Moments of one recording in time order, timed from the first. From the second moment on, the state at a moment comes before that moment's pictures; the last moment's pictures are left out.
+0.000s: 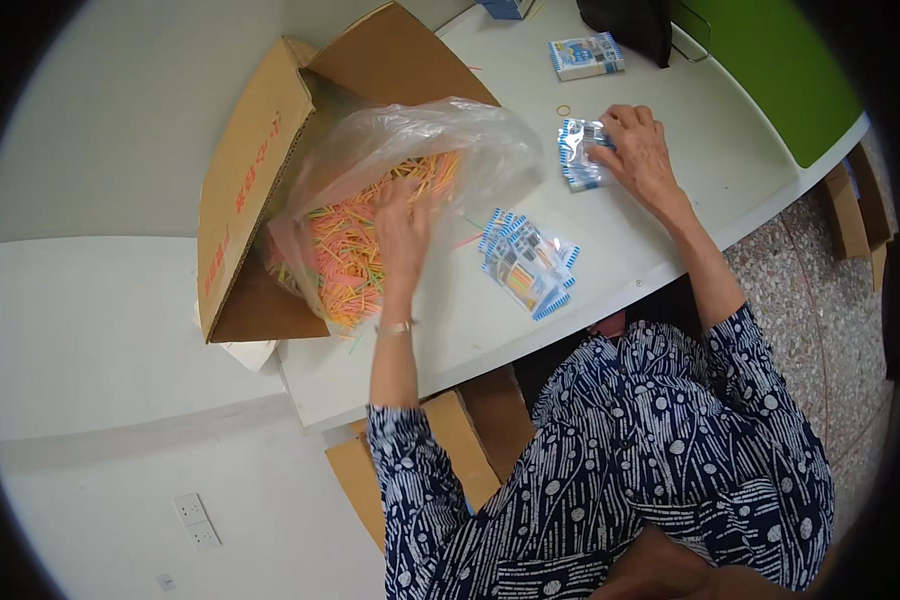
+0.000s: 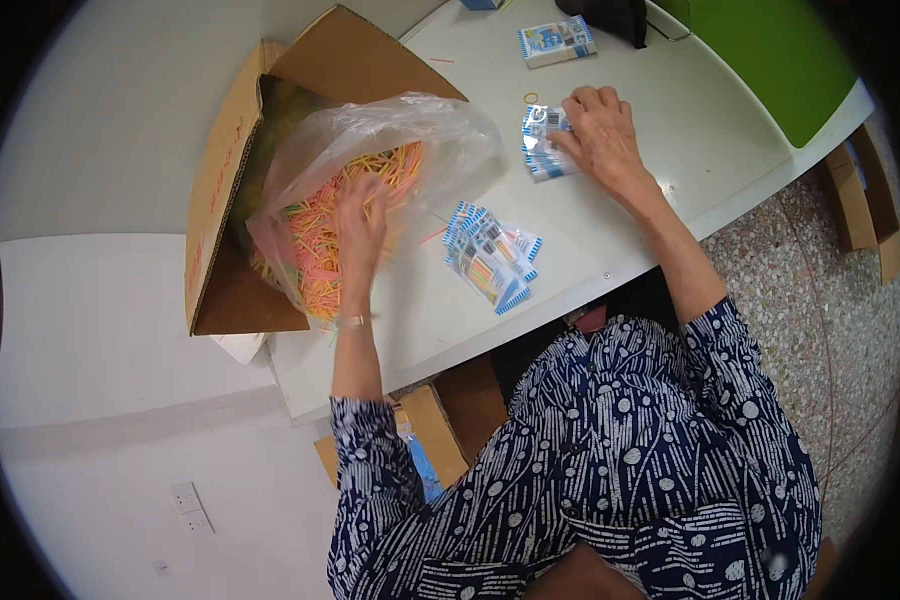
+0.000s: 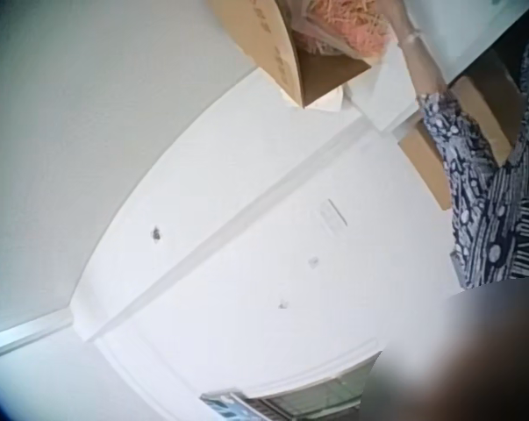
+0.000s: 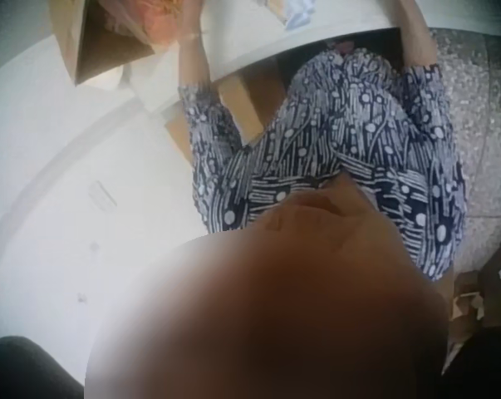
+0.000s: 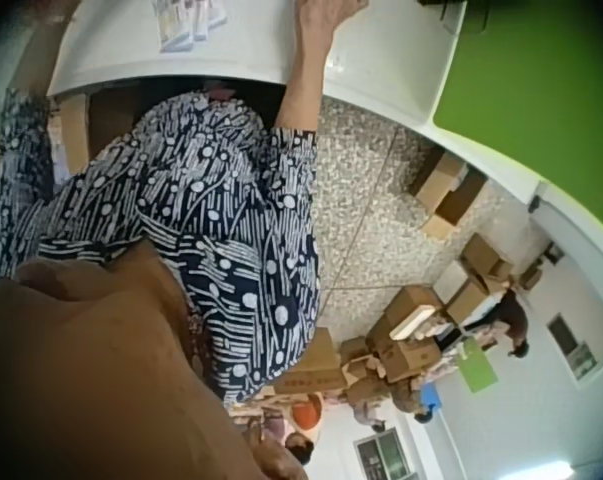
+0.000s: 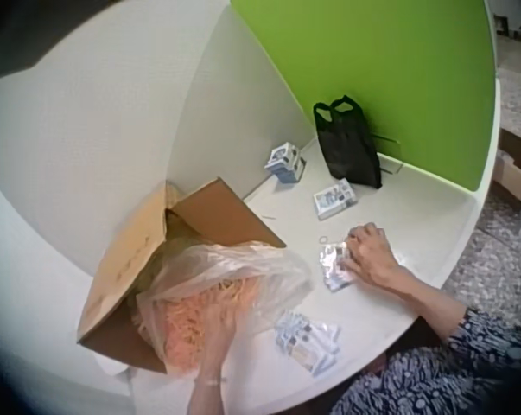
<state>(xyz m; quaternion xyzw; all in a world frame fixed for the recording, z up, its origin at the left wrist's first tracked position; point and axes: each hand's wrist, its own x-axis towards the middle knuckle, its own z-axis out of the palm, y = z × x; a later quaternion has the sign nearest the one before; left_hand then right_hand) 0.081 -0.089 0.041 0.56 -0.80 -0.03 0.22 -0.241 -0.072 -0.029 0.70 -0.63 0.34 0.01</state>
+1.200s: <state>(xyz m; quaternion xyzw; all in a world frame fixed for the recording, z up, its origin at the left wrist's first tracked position) 0.135 -0.162 -0.012 0.59 -0.74 -0.03 0.32 -0.256 -0.073 -0.024 0.69 -0.59 0.42 -0.10</state>
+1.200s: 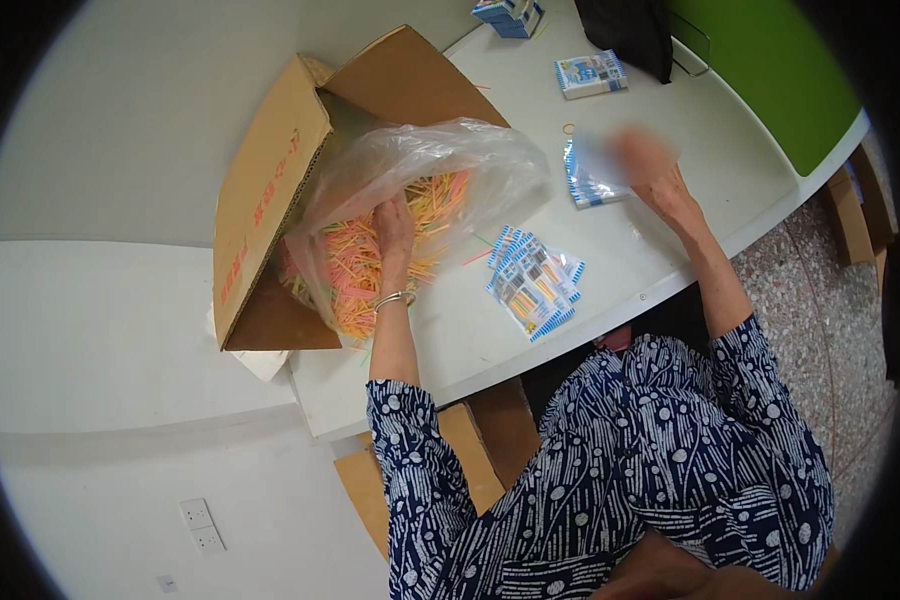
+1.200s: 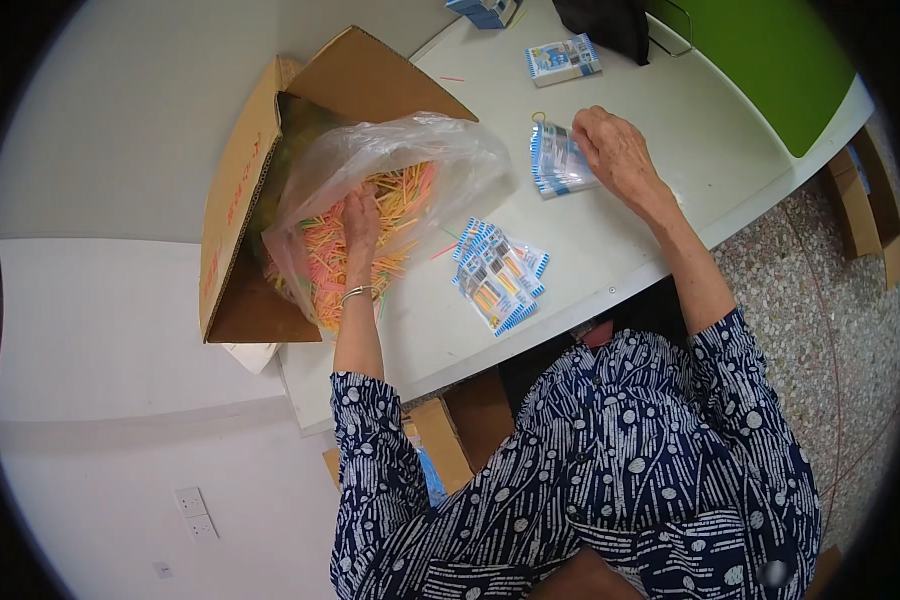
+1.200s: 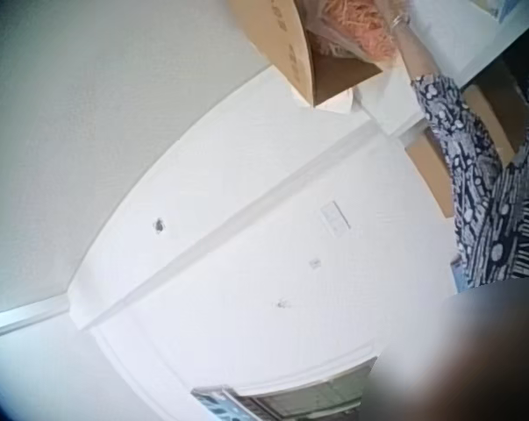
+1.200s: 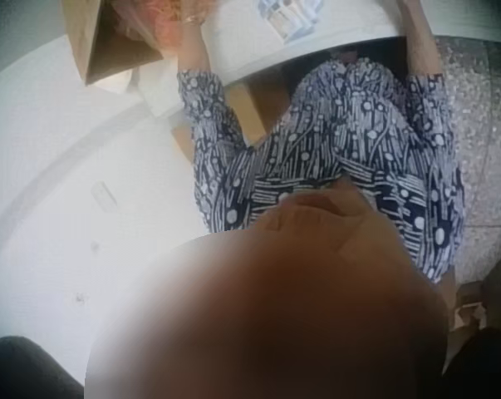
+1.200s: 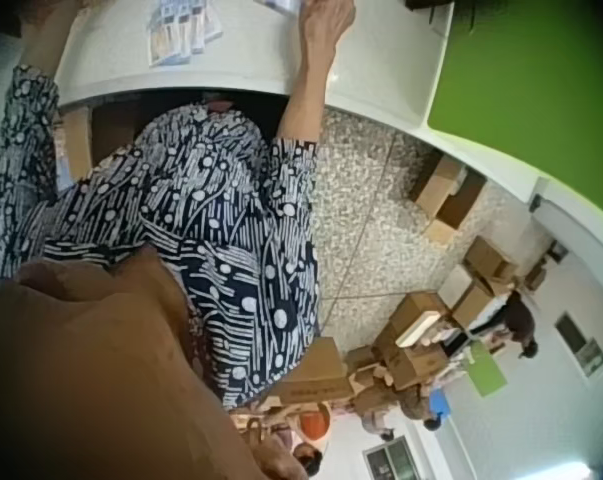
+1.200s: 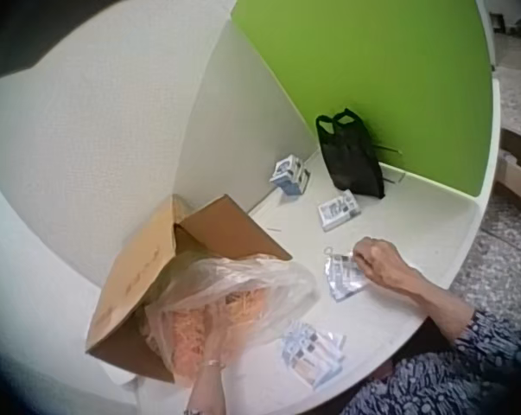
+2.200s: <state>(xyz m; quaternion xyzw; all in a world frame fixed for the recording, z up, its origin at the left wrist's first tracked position) 0.087 -0.107 0.020 0.46 -0.20 -0.62 0.60 -0.058 -0.080 -0.001 0.44 -0.24 0.55 -0.67</state>
